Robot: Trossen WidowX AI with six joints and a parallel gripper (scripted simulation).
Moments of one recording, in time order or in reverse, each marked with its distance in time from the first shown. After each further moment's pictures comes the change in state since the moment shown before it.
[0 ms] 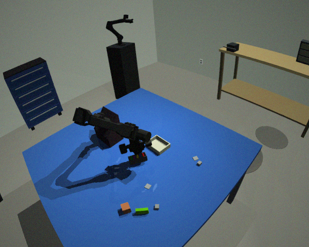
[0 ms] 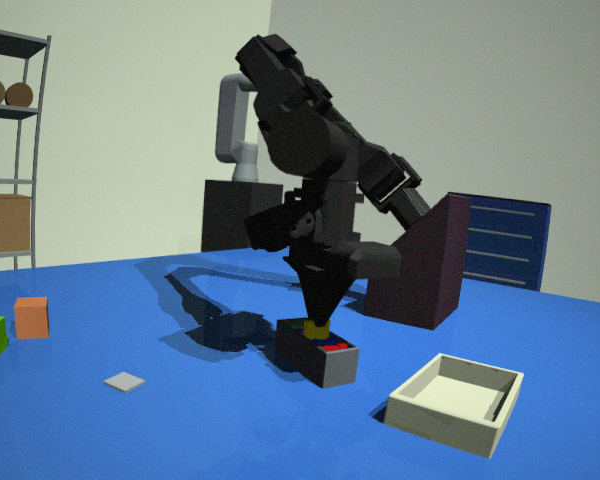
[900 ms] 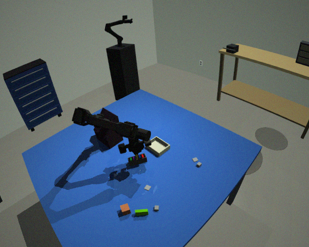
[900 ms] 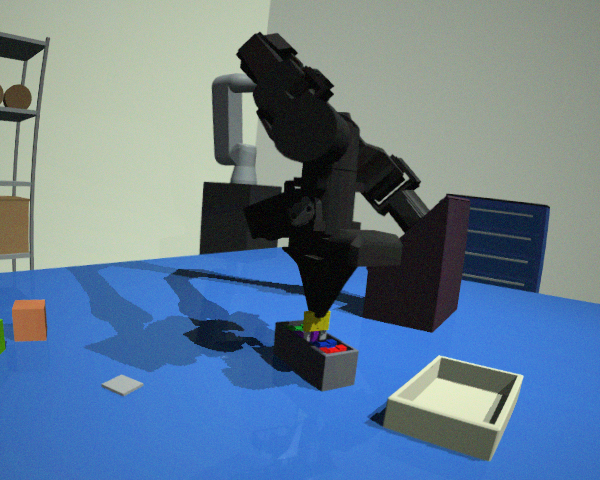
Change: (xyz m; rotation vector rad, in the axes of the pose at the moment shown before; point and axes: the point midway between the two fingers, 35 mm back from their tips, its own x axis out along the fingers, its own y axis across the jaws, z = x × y) arm -0.013 0.000 0.000 -0.002 0.000 -0.001
